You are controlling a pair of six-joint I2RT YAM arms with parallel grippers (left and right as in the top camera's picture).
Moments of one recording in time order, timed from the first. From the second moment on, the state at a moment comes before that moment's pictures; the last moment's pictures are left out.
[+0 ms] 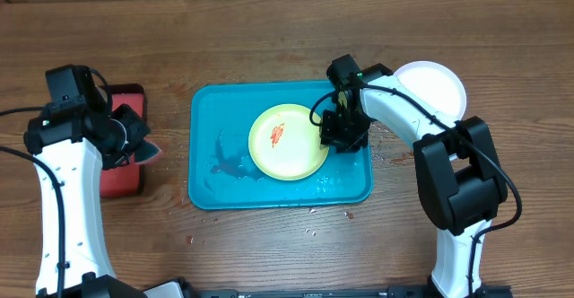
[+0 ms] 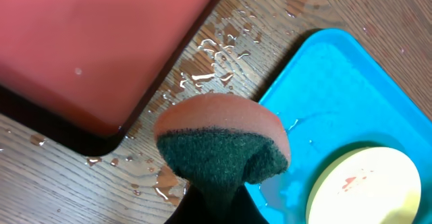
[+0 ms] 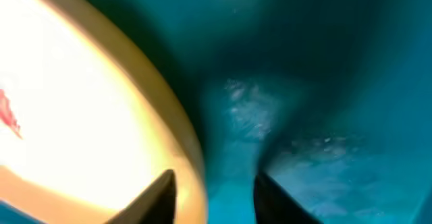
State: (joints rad) left arm 0.31 1.44 1.26 -1.05 0.11 -0.44; right arm 0.41 2.10 1.50 -0.99 -0.34 0.56
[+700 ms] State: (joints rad) left arm 0.31 1.44 1.26 -1.05 0.11 -0.43; right arm 0.50 2.05 1.40 -0.86 -0.34 0.80
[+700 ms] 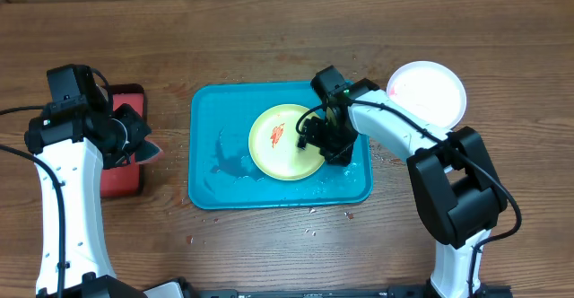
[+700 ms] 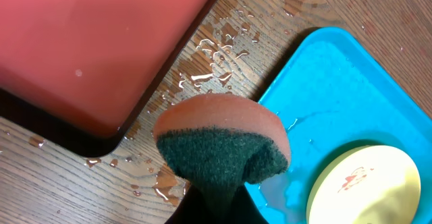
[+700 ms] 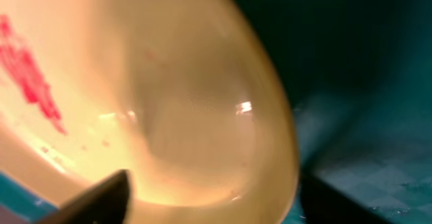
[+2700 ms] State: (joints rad) left arm -0.30 1.68 1.13 -0.61 0.22 -0.55; right arm 0.58 2.05 1.39 -0.67 -0.19 0.48
